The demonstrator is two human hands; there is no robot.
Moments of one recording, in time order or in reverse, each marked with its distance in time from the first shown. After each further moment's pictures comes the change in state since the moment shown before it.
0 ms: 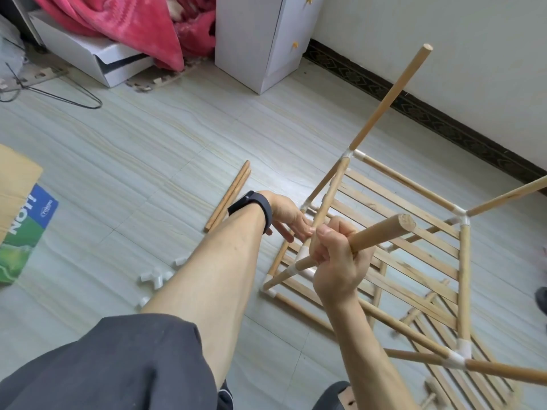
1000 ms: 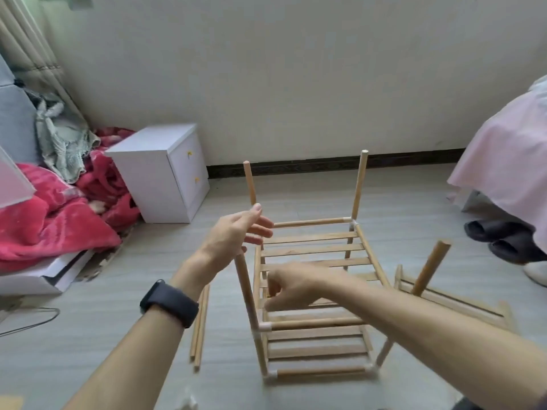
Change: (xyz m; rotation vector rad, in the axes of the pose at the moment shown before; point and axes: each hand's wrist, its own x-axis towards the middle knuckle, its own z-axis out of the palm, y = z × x) left_hand -0.165 0.141 0.060 0.064 0.512 0.666; right_hand 0.034 -0.111 -0.073 -1.148 -0.745 0.506
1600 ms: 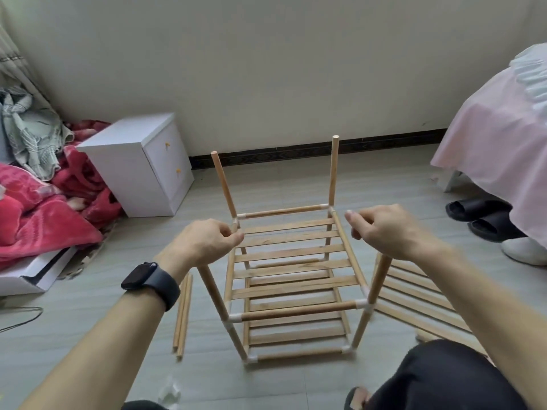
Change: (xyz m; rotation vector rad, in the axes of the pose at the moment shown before) left_hand 0.039 -0.027 0.024 0.822 -0.077 -0.121; right_hand -0.119 0.166 -0.052 0.119 0.662 0.248
